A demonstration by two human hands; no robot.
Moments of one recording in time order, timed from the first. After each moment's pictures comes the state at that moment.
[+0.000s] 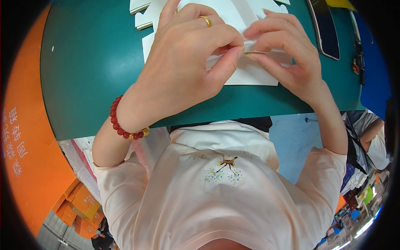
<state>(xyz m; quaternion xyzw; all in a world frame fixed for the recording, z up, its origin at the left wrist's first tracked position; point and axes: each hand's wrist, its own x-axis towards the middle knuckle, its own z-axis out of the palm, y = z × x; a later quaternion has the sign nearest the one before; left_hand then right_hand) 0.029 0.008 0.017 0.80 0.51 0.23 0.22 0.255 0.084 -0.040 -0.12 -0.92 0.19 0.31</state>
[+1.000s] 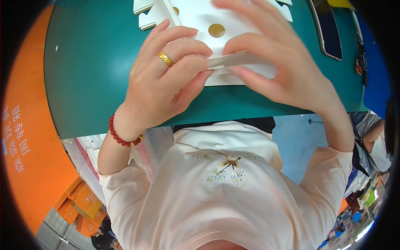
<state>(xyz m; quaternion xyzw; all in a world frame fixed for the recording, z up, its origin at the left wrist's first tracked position) -0.009 -0.021 -0.021 0.88 0.39 0.28 0.02 0.212 0.091 -0.062 -0.02 -0.90 0.16 0.41</state>
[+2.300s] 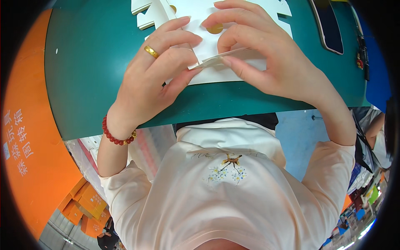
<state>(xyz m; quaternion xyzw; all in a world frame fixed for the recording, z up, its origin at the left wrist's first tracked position) -0.024 -0.022 -0.021 0.85 0.40 0.31 0.11 0.200 0.095 -0.079 0.12 -0.87 0.10 0.47</state>
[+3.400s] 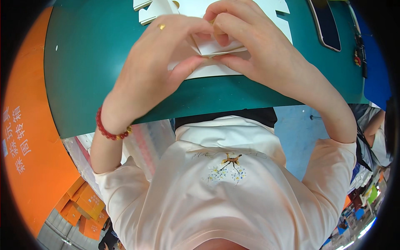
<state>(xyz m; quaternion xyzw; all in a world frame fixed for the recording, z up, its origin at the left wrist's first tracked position) -0.016 -0.014 -0.004 0.83 0.46 0.29 0.15 0.199 0.065 -0.008 -0.19 -0.89 0.39 0.13</state>
